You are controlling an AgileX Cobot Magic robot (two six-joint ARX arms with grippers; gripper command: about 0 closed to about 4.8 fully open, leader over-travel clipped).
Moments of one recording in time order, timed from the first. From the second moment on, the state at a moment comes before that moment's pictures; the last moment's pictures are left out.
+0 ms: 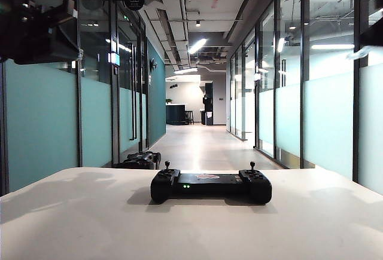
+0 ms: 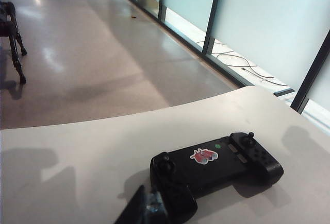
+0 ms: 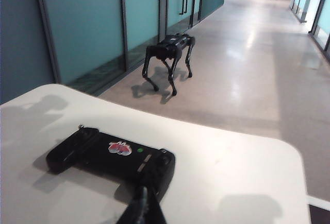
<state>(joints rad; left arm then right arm) -0.28 1.13 0.46 0.55 0.20 -0.04 0.34 0.59 0.16 0.41 -0.03 -0.05</state>
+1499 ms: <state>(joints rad) -0.28 1.39 0.56 0.53 0.35 -0.04 0.40 1.47 0.34 0.88 -0.02 0.08</state>
